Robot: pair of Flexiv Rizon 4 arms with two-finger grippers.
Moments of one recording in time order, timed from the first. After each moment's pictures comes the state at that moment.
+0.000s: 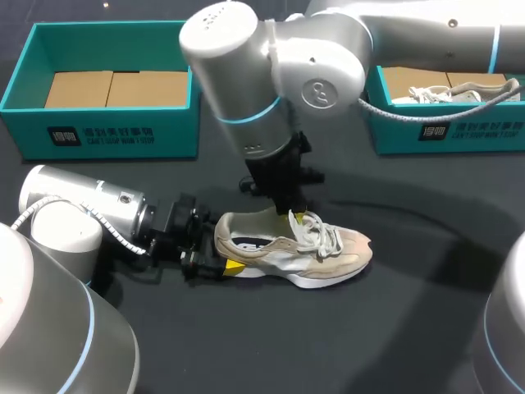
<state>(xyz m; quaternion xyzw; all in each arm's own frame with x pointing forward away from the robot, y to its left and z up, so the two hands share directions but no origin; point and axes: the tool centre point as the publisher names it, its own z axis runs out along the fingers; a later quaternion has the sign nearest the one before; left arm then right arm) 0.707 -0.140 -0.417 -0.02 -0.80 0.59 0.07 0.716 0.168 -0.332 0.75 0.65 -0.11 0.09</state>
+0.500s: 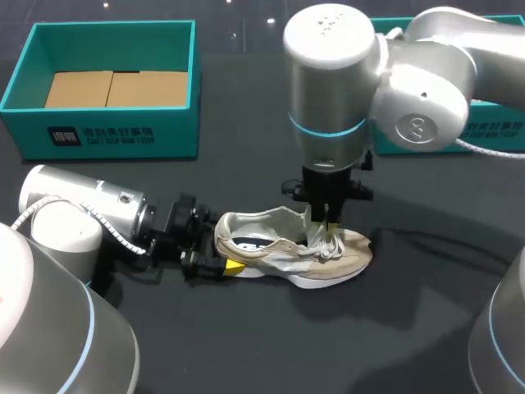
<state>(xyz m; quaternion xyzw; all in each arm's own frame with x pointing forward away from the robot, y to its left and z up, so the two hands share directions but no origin) 0.707 -0.140 -0.417 -0.02 -0.80 0.59 0.07 0.690 0.121 -0.319 0.77 0.63 -0.01 0.03</state>
